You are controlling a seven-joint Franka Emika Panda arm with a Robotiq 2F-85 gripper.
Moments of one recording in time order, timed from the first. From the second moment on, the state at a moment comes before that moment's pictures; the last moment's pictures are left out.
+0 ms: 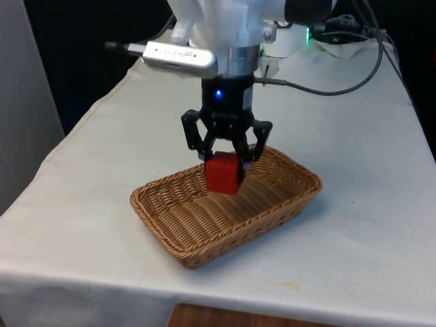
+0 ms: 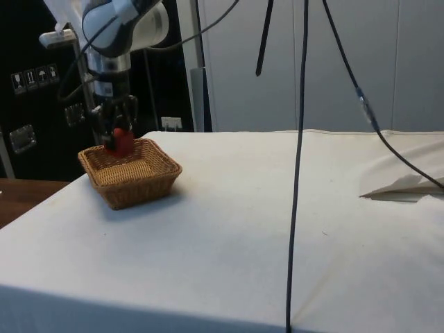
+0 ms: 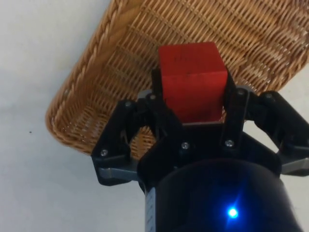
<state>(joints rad) 0.14 0.85 -0.28 -1.30 0.20 2.26 0.00</state>
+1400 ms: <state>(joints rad) 0.14 0.94 -0.29 -1.27 0.26 2.27 -0.05</state>
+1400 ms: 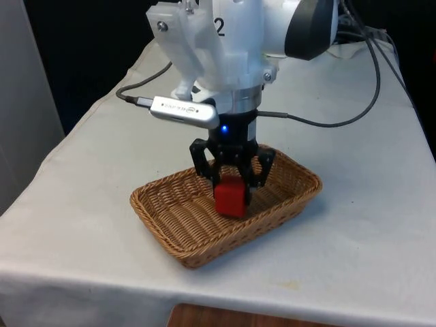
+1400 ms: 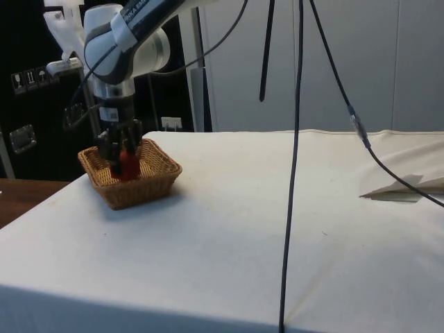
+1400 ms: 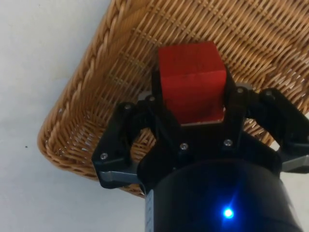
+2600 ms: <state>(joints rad) 0.15 0.93 -0.31 -1.26 0.25 2.24 -0.05</state>
